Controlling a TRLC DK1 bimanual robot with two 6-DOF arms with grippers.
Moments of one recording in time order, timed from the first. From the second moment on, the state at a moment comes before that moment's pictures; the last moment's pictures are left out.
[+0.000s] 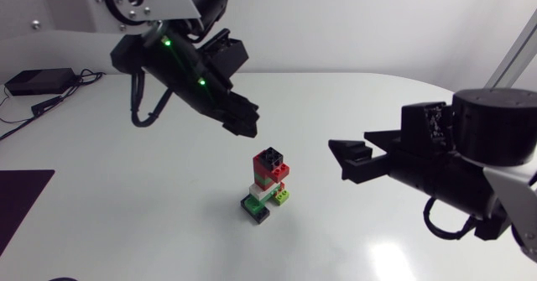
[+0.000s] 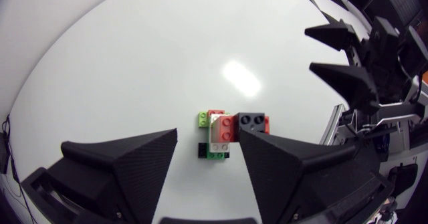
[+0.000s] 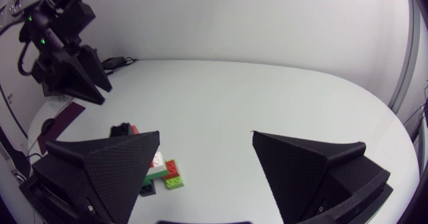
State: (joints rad) left arm -0.57 1.64 1.52 -0.95 0.21 0.15; right arm 0.51 0.89 0.56 -0.02 0.04 0.17
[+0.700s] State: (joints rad) left arm -0.42 1.50 1.12 -0.69 0.44 0.61; right arm 0.74 1.24 1.01 -0.49 0.12 -0.06
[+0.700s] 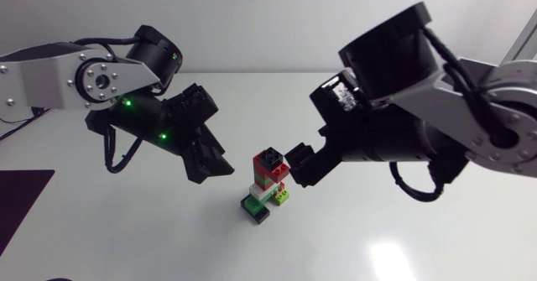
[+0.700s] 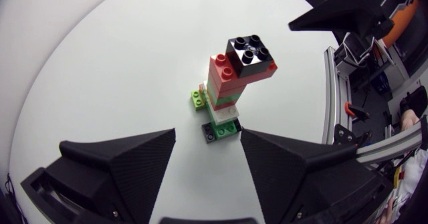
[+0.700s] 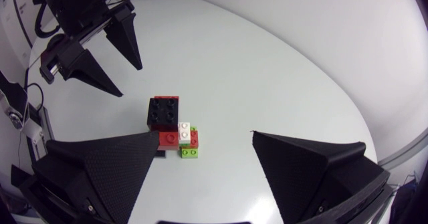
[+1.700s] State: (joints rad) left arm -0.54 1.55 0.82 -0.13 0.54 0.44; right arm 0.70 1.38 1.10 -0.49 0.06 -0.14
